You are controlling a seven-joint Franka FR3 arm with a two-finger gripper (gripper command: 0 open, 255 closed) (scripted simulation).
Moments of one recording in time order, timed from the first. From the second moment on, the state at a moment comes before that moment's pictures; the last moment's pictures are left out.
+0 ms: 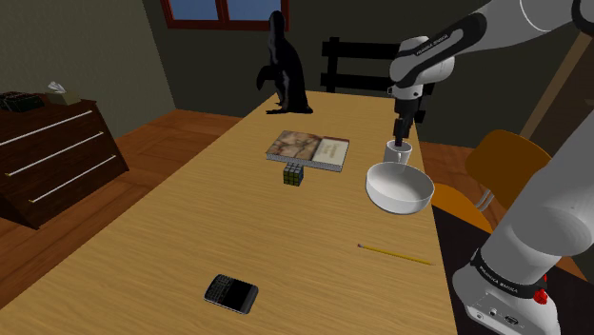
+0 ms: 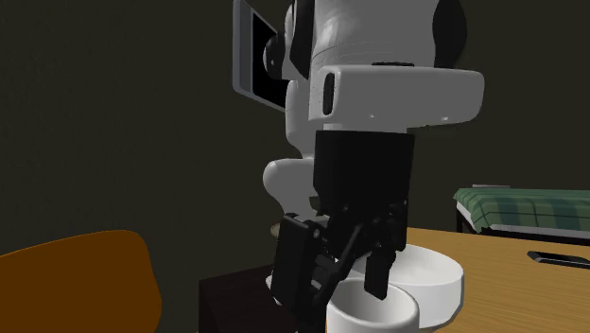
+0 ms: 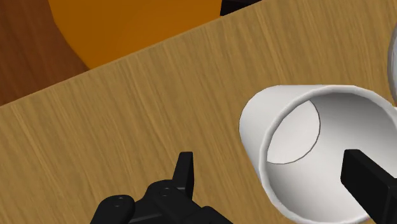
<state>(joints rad) -0.06 -0.08 -0.43 -2.27 -0.08 2.03 -0.62</state>
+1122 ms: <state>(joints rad) -0.06 -0.05 -0.43 -2.32 -0.07 2.11 -0.63</state>
